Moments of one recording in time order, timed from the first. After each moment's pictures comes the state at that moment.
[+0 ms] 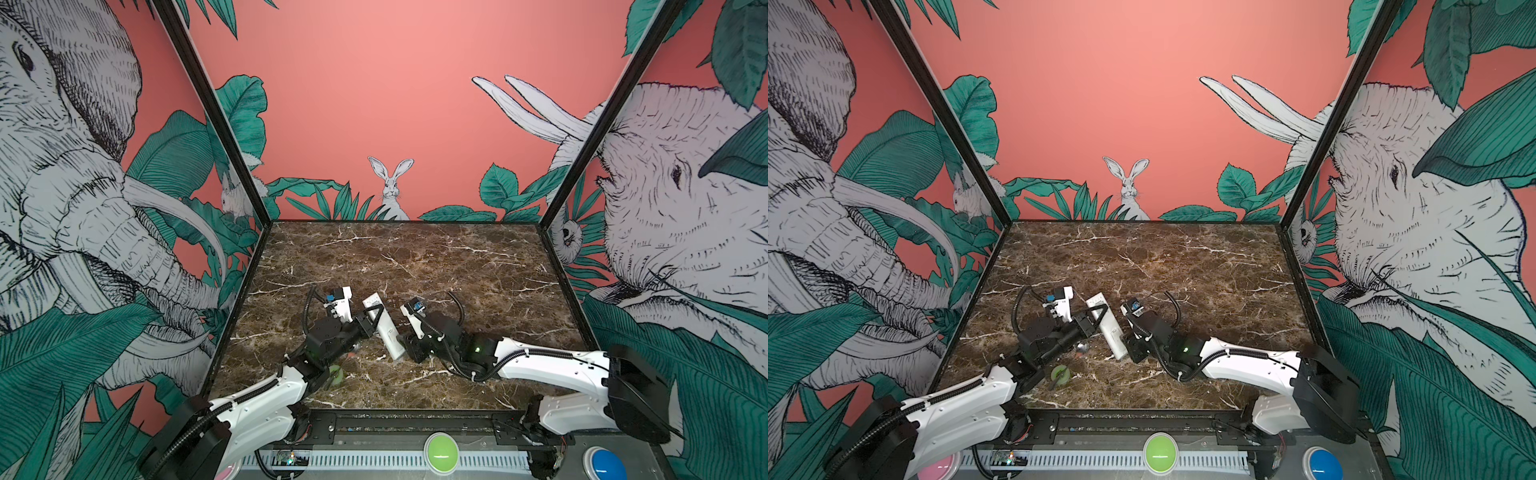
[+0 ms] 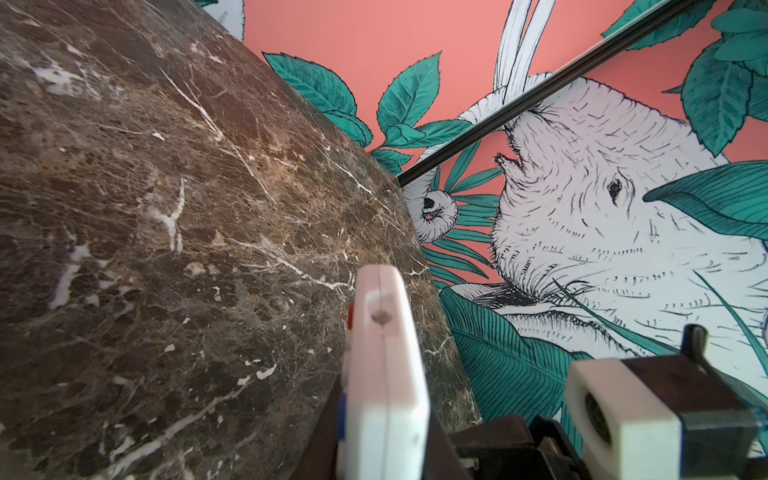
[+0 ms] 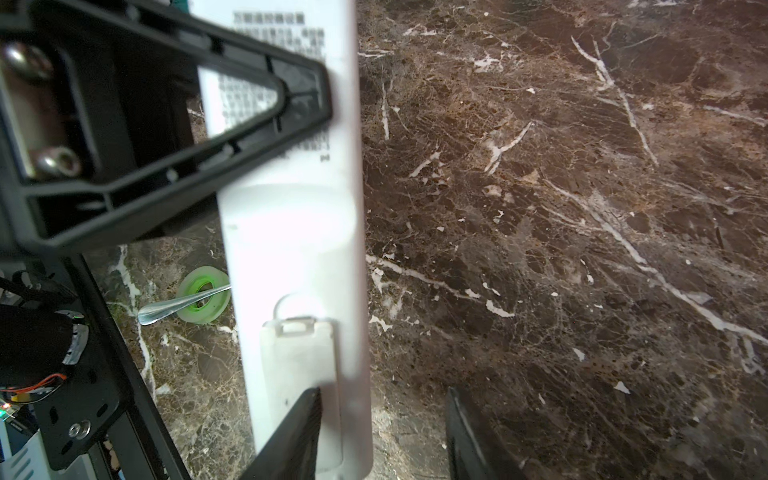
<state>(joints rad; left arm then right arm) -0.68 0.96 0.22 0.61 0.11 -0.96 1.09 1.35 0.76 -0.08 0.14 0.37</state>
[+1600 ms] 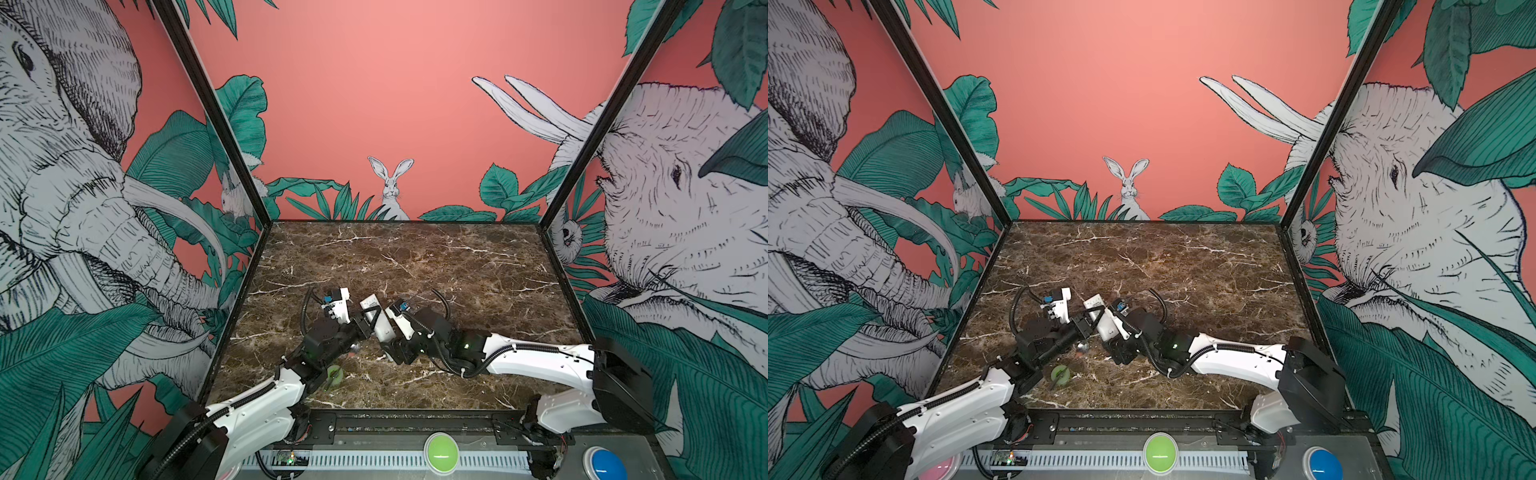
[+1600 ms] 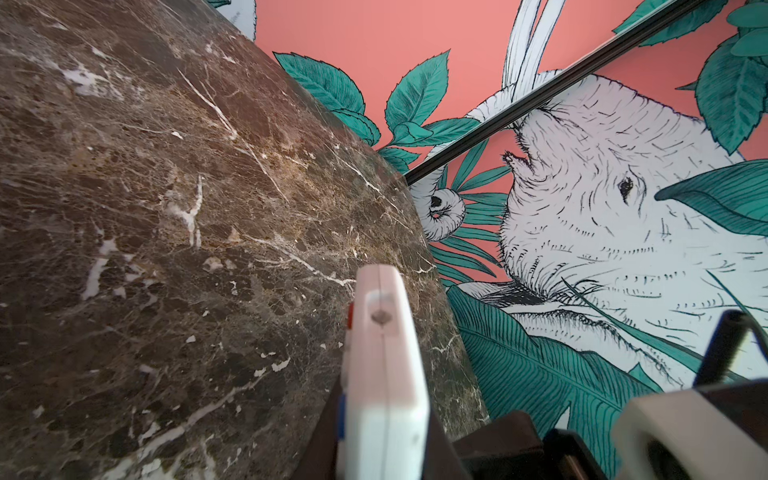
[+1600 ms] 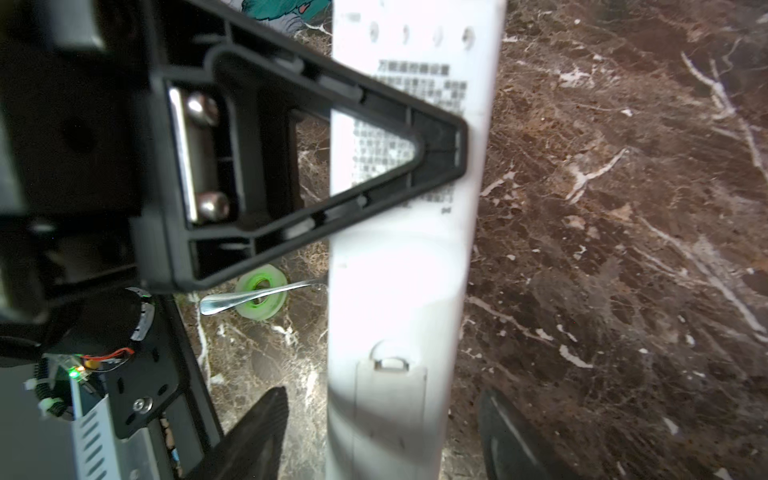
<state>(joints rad) -0.66 0.93 0.21 0.58 0.11 -0.95 1.12 1.42 0.84 -0.05 0.02 0.31</state>
